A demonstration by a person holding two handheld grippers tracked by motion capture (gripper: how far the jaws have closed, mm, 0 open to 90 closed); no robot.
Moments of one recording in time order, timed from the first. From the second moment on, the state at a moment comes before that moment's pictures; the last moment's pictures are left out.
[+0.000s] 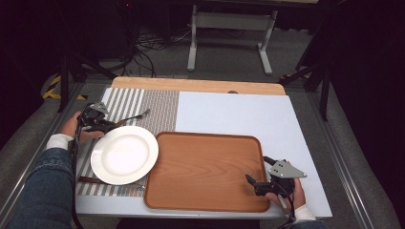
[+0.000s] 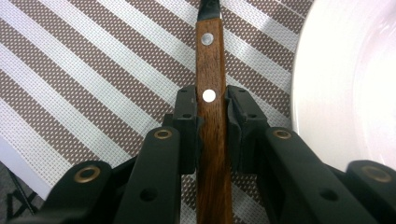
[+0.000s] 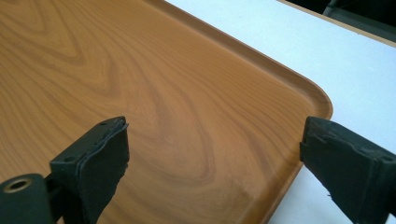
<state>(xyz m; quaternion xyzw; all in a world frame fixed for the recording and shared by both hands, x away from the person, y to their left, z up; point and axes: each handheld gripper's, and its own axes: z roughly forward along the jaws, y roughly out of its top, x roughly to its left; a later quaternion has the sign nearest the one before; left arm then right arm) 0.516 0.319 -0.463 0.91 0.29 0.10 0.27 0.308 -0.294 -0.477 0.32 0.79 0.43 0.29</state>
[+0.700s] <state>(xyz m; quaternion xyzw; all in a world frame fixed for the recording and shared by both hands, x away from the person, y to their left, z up) 0.495 0.321 -0.440 0.85 0.34 0.22 0.33 0.306 -0.297 -0.475 0.32 0.79 0.44 0.29</state>
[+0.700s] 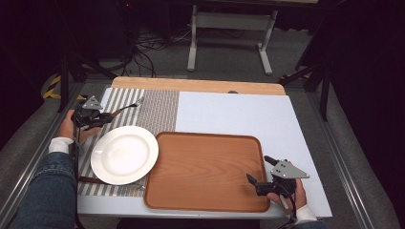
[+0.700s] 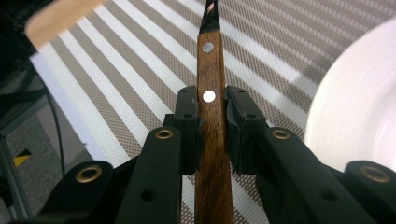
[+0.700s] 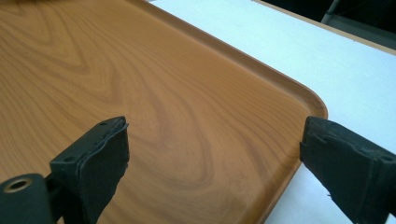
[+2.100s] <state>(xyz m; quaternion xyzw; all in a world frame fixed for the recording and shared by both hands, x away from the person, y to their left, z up) 0.366 0.218 -0.381 0.83 0.18 0.27 0.45 0.299 -0.299 -0.469 0.32 0.77 0.47 0.29</state>
